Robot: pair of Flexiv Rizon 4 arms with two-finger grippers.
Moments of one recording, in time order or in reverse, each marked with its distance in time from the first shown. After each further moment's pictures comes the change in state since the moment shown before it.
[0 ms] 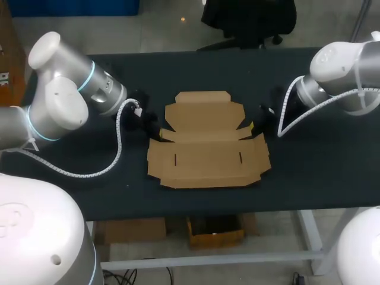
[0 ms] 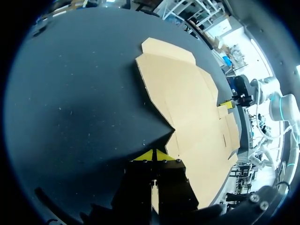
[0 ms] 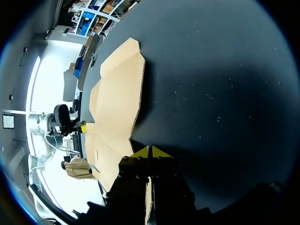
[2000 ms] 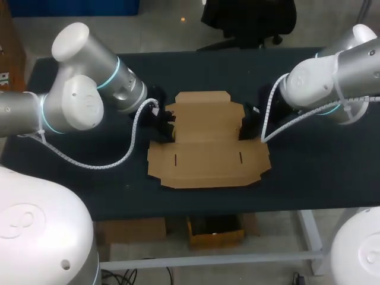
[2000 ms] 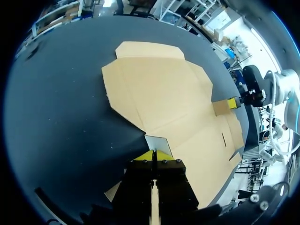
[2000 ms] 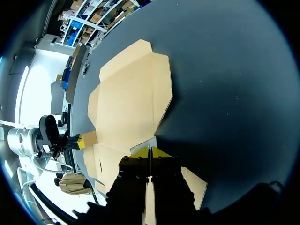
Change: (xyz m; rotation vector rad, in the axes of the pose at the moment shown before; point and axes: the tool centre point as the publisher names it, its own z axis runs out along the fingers) left arm 0.040 -0.002 0.006 -0.002 -0.106 0.074; right arm 0.039 -0.009 0.009 -0.103 -0.139 0.073
